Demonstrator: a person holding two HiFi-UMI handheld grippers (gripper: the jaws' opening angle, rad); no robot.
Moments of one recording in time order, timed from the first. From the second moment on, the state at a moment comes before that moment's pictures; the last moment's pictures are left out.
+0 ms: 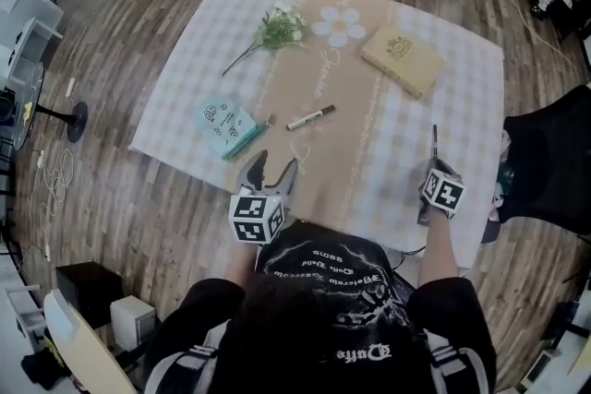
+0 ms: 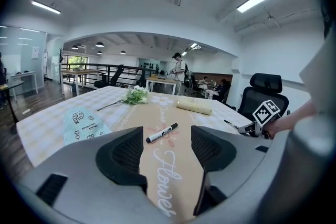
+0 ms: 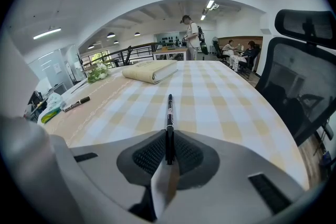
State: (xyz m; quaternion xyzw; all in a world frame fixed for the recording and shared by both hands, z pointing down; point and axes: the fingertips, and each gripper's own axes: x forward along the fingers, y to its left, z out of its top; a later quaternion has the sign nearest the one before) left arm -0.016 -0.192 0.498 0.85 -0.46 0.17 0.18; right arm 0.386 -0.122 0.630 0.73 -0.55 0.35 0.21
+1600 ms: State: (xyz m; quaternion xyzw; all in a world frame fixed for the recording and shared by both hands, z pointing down) left arm -0.164 -0.214 0.552 0.73 -0.56 0.39 0.09; right arm 0.094 -0.127 0.554 0.42 -0.85 0.20 0.24
